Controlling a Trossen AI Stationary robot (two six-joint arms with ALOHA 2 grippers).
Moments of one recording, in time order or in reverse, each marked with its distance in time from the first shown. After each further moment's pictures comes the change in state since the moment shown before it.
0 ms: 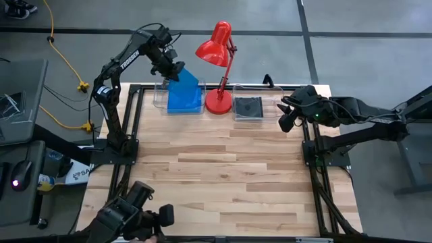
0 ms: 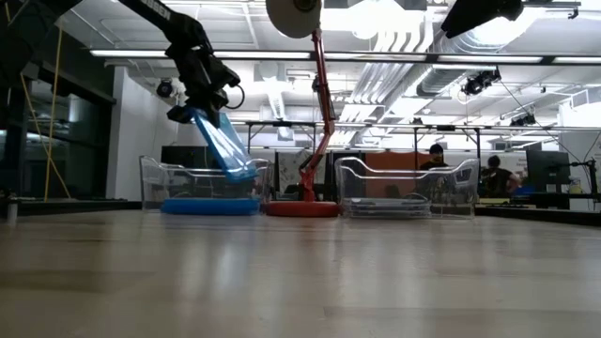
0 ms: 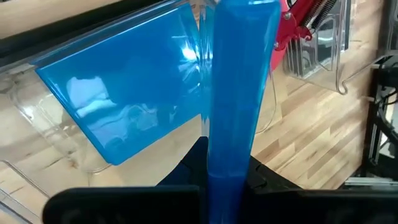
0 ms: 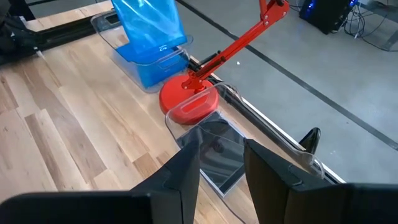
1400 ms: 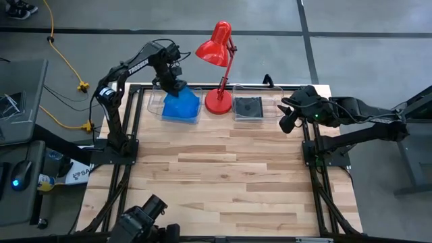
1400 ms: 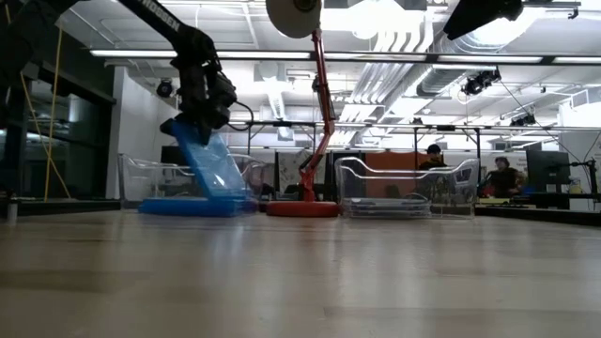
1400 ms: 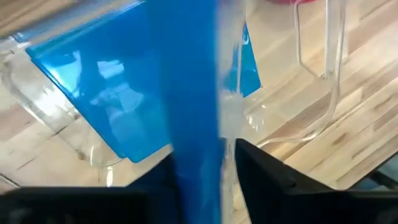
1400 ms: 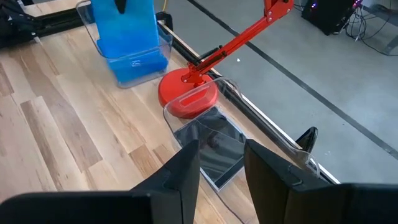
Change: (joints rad) left arm -0.106 0.000 -0.178 -0.037 -0.109 0.128; right arm 0.000 0.000 0.000 -0.023 -0.010 -0.035
